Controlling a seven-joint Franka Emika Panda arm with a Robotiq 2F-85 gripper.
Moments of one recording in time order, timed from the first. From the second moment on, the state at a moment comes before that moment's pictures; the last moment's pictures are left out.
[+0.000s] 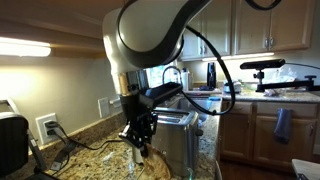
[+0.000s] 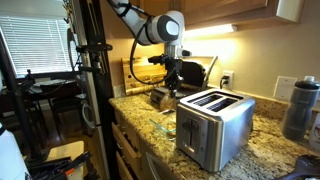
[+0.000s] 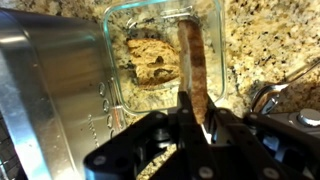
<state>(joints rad) 0.18 0.17 0.09 -2.03 -0.07 2.15 0.32</state>
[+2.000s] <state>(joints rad) 0.01 0.09 -0.02 -1.88 -0.15 2.06 0.13</state>
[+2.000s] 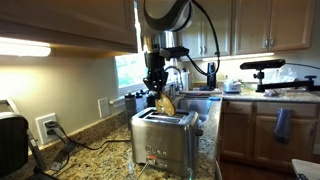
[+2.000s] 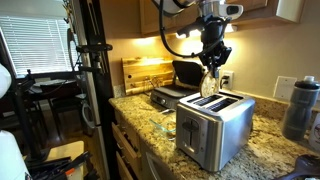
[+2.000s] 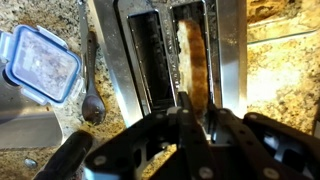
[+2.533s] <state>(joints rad) 0.01 0.13 -0.01 -1.87 -0.11 2.07 0.06</state>
